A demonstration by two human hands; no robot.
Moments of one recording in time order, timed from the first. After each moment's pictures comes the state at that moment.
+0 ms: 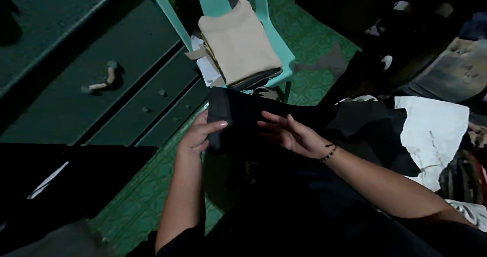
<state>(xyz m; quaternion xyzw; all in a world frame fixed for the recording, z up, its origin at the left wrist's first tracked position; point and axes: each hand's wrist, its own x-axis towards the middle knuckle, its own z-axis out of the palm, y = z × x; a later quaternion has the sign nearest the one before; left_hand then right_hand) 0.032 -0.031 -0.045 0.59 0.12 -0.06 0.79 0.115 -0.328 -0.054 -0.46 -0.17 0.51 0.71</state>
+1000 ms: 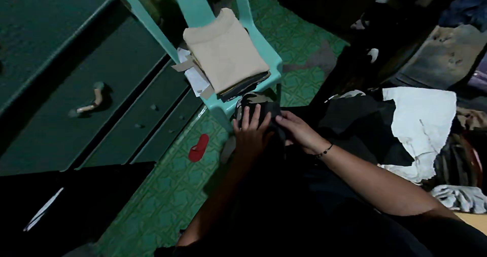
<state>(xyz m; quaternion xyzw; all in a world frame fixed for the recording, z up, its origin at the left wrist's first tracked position) 0.066 -0.164 -0.109 0.99 -0.05 0.04 0.16 0.126 -0.345 -0.062 -0.68 0.01 0.39 0.62</state>
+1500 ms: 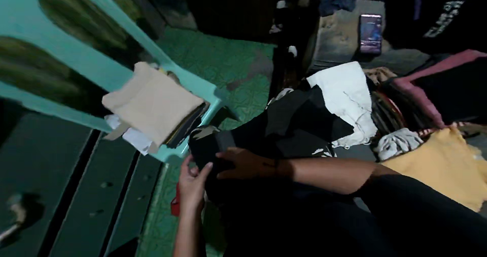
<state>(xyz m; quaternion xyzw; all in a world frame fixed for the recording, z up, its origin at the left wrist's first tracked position) 0.064 -0.144 -0.064 0.75 0.20 -0.05 0.63 0.109 -0.340 -0.042 -0.79 -0.24 0.31 0.47</state>
